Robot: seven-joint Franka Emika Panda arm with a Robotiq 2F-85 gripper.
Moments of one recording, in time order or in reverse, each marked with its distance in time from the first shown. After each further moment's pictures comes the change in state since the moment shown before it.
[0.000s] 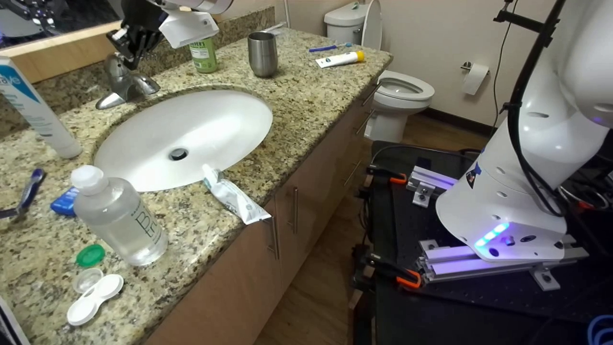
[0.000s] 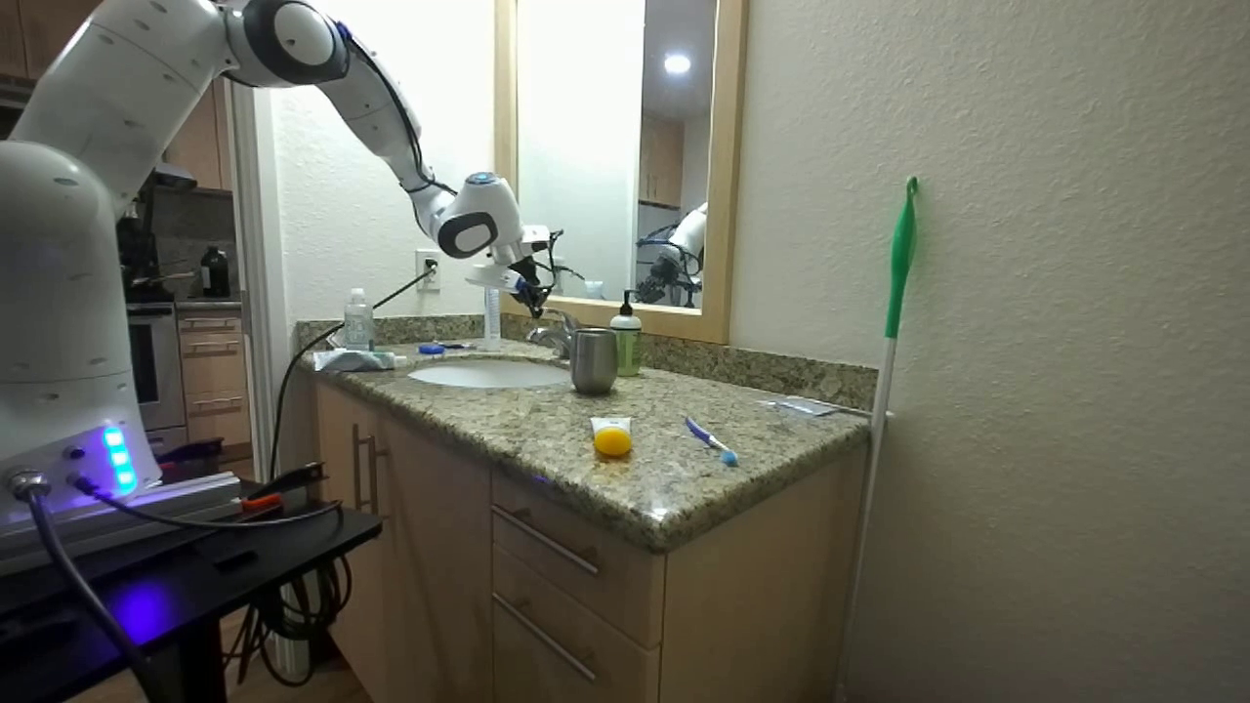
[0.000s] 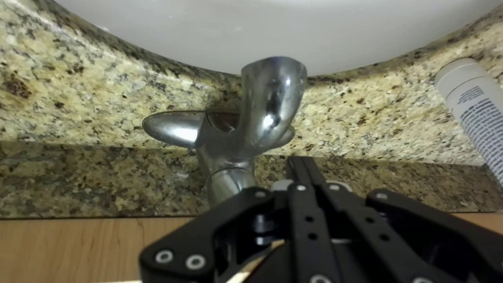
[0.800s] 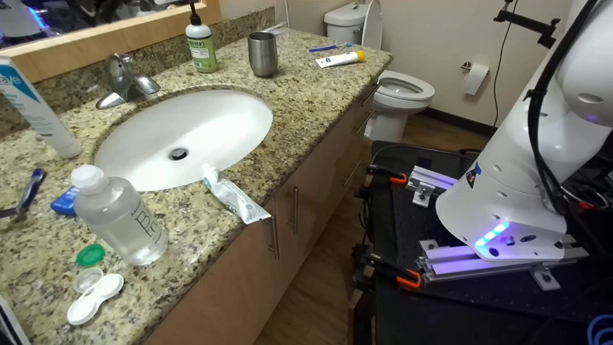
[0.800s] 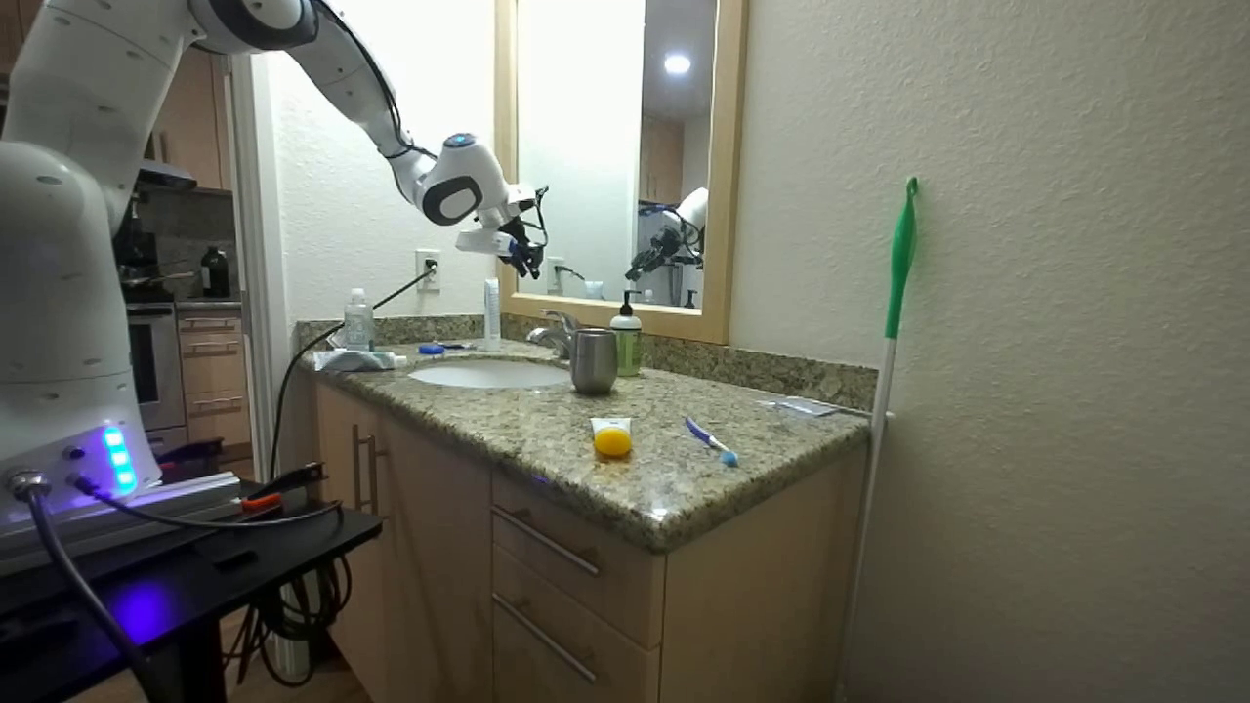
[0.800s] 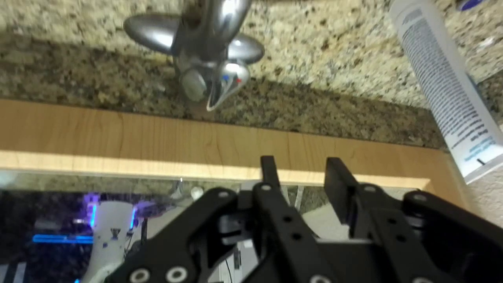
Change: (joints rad) arm -0.089 -0.150 0.124 -0.066 0.007 0.026 -0.043
